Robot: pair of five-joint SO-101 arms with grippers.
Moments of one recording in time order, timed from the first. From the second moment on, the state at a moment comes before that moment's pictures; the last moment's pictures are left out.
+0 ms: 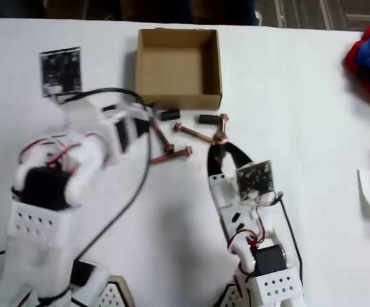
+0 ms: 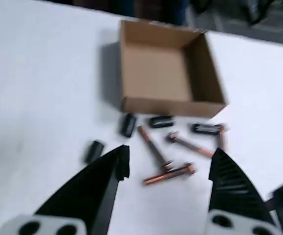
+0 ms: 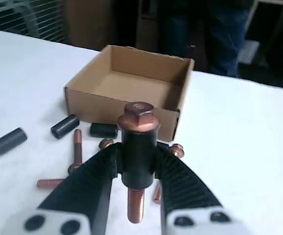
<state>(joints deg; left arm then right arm) 0.8 -45.3 26.1 68.2 14.5 -16.4 -95.9 96.7 21.8 3.6</state>
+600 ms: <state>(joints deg) -15.2 -45.3 73.8 32.3 -10.6 -16.1 -45.5 42.3 44.8 1.6</state>
